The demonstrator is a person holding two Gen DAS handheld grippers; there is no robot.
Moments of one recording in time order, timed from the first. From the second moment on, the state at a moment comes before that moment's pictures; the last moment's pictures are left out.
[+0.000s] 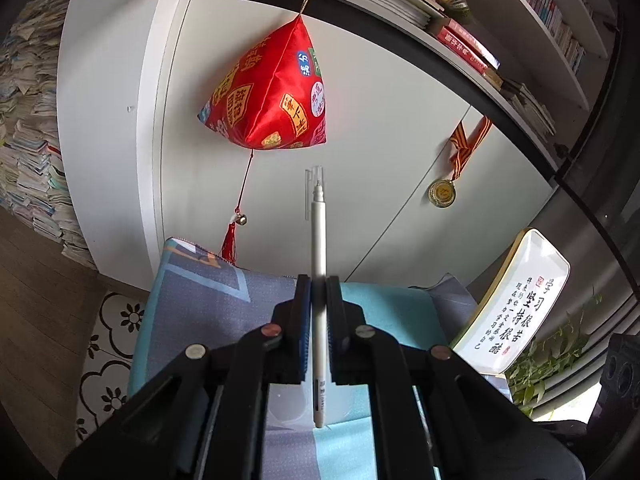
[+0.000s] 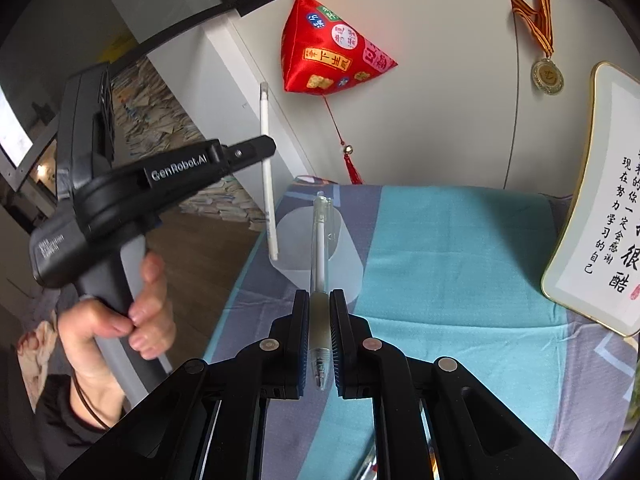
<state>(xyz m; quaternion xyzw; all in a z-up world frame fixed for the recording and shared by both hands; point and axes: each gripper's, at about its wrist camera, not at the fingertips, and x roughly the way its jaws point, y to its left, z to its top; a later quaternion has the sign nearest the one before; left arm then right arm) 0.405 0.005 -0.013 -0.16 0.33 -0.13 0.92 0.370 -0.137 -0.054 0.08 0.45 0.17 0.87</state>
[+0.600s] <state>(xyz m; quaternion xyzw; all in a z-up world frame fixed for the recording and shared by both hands) 0.377 0.014 -0.044 -0.14 0.22 -0.13 0.96 0.423 -0.122 -0.061 0.07 0.59 0.17 0.79</state>
